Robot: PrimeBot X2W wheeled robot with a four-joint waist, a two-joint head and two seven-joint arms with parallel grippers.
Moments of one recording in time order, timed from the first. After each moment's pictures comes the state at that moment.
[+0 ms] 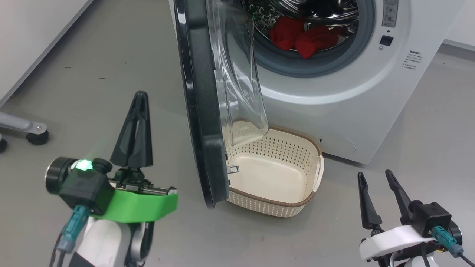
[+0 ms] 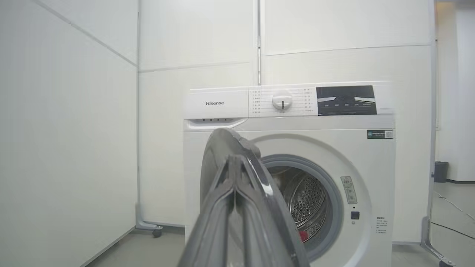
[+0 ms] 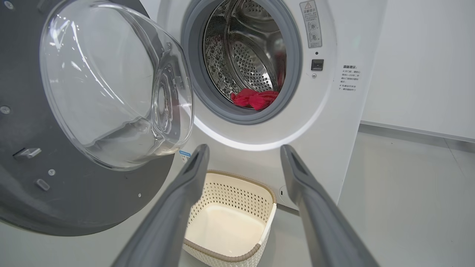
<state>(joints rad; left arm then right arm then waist) -0.23 0.10 -0.32 -0.12 -0.34 0.11 -0.25 0.05 -0.12 0.18 0.13 0.34 -0.02 -0.26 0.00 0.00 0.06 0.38</state>
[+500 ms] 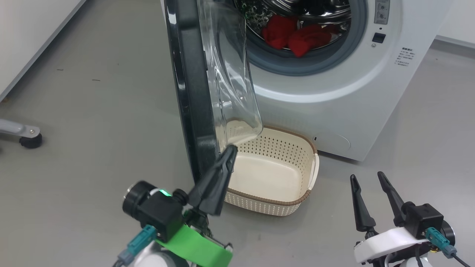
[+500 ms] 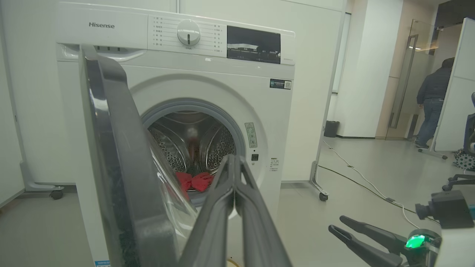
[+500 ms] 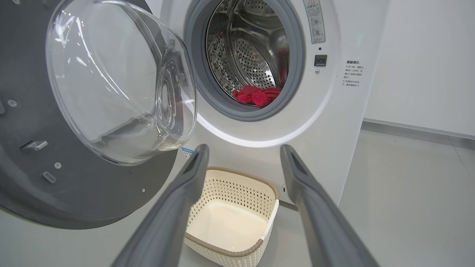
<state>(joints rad) -0.17 0.09 -0.56 -0.24 -0.40 -0.02 -0.13 0.05 -0.10 0.18 0.14 0.31 0.02 -0.26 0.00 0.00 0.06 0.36</state>
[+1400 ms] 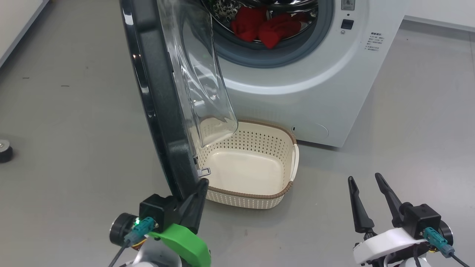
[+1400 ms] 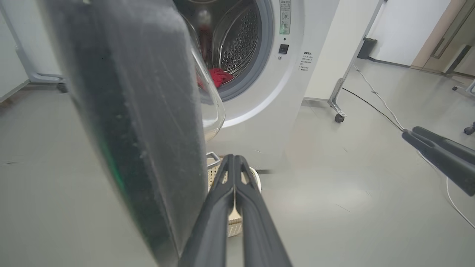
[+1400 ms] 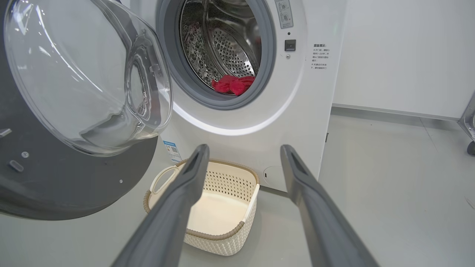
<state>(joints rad) -0.09 0.10 -0.53 -0.02 -0.45 0.03 0.05 0.05 -0.08 0.16 0.17 0.28 0.06 -0.26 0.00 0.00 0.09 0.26</state>
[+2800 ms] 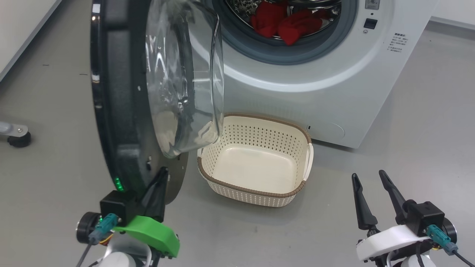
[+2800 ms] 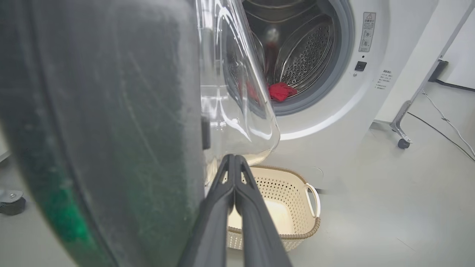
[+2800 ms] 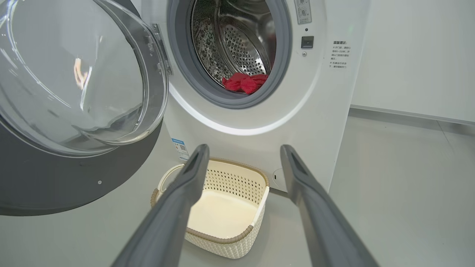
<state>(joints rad) -0.11 0.10 -0.38 0.12 -0.44 0.09 -0.08 0.04 -0.06 0.11 0.18 0.25 0.08 -0.26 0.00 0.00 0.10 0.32</state>
